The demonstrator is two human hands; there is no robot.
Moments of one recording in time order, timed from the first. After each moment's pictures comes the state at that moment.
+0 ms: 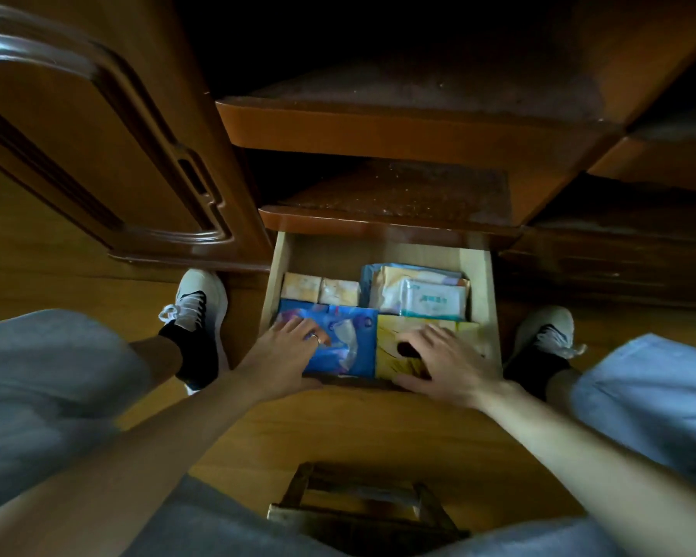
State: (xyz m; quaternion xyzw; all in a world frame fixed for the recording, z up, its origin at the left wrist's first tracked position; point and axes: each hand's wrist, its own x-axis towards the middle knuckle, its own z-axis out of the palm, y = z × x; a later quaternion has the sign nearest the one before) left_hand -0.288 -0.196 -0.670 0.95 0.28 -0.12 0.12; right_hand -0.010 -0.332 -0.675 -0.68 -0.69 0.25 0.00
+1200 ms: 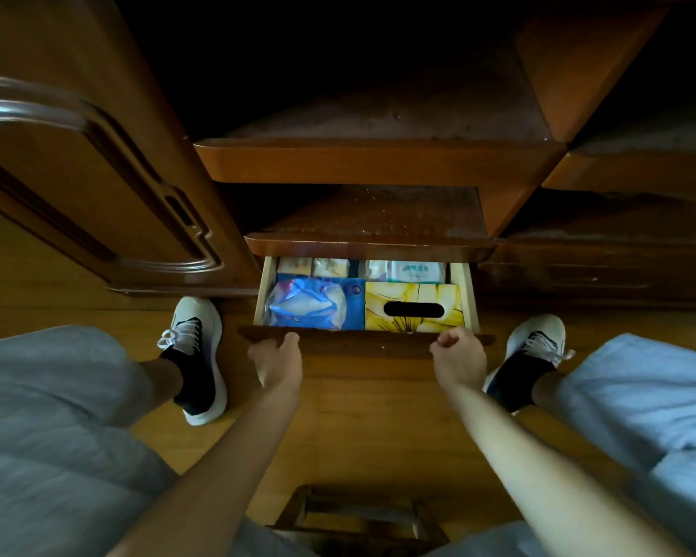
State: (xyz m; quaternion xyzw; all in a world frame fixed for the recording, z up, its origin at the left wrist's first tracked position) left_hand -0.226 -0.211 -0.665 0.28 0.76 0.27 0.52; right_hand -0.007 -0.329 -0.680 -0.90 -0.16 0.26 0.32
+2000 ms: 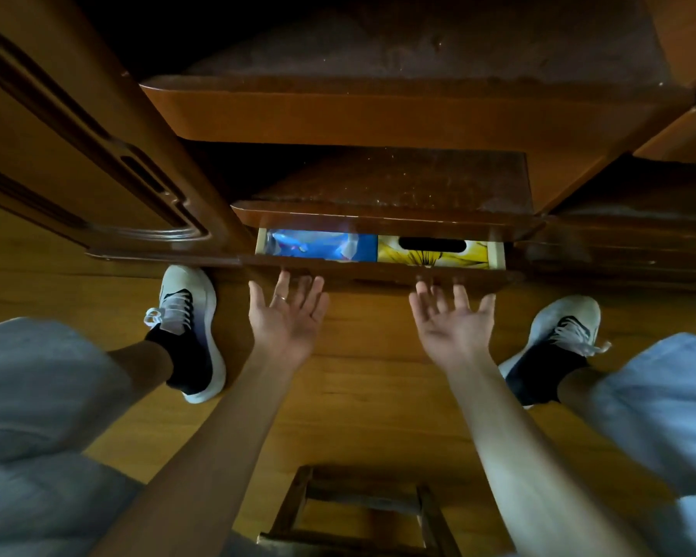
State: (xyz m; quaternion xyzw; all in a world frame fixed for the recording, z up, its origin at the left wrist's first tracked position) left_hand -0.208 -0.156 -0.700 -0.01 0.45 0.40 0.80; right_hand 0.001 -0.258 -0.697 -0.38 0.29 0.49 0.73
